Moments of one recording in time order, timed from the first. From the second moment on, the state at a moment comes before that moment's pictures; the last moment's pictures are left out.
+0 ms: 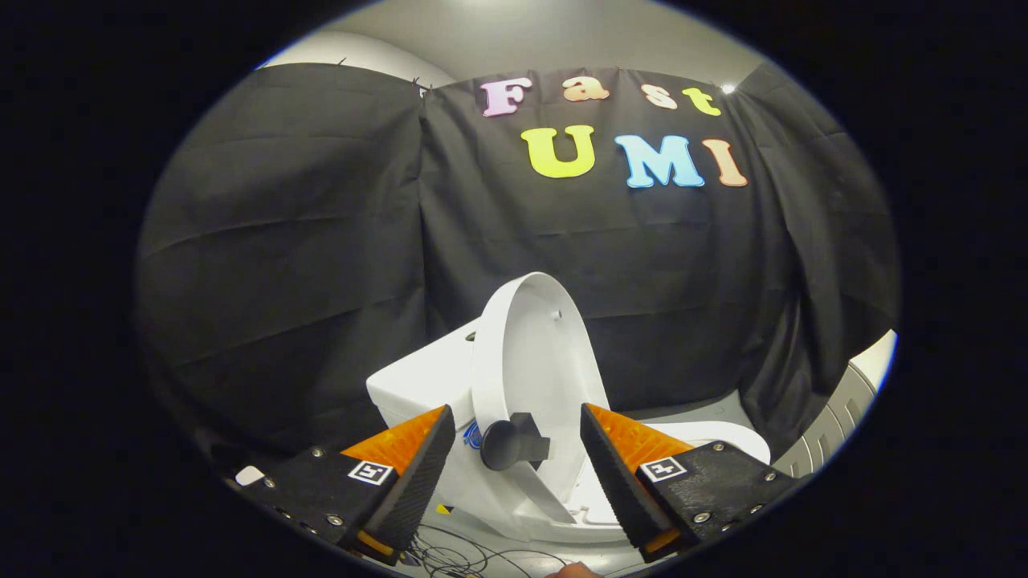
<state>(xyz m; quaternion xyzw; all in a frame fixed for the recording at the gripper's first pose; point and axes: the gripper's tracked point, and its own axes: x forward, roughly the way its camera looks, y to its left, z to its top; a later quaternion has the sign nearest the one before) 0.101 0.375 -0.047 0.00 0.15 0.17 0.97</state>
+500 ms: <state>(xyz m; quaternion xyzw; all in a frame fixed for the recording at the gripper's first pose) 0.088 0.282 0.003 0.00 0.10 0.16 0.98</state>
